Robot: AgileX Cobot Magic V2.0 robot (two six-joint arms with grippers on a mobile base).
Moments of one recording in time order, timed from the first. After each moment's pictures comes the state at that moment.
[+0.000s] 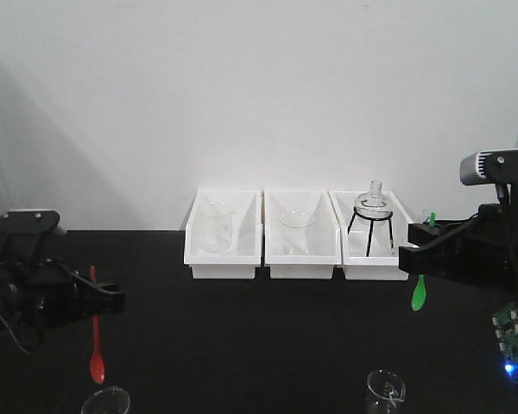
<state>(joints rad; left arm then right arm) -0.17 1.50 -1.07 -1.03 0.33 0.94 0.18 1.29 -1.03 0.76 0.21 -0.72</state>
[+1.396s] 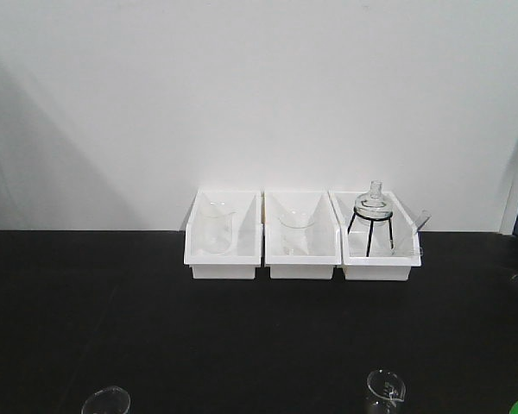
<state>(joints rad) -0.17 0.51 -0.50 -0.97 0.29 0.98 0.18 0.60 -0.52 0.68 0.19 -0.66</state>
